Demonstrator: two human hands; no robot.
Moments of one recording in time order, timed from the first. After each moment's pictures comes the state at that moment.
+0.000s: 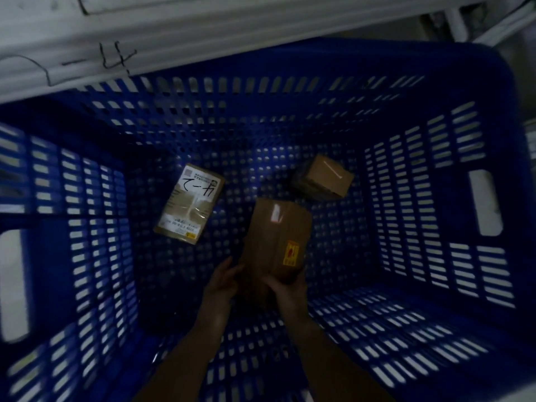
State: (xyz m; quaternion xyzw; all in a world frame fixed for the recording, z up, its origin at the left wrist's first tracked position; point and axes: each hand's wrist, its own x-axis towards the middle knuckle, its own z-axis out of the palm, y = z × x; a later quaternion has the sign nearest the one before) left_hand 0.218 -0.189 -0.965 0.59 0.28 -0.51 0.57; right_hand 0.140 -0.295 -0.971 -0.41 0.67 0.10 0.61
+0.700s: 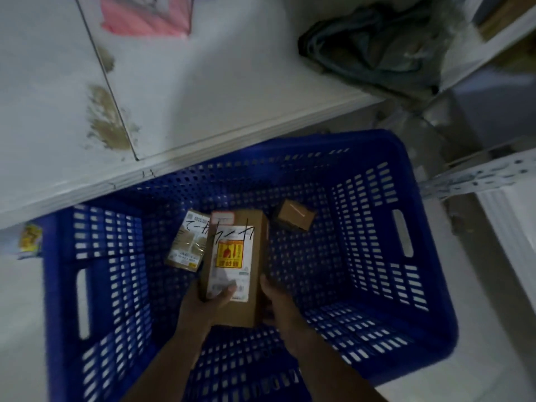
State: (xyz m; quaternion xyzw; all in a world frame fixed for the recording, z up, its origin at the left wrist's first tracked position) left_hand 0.260 -0.205 -0.817 0.69 0.22 -0.47 0.50; right_hand 0.171 -0.327 -0.830 -0.35 0.55 0.18 0.73
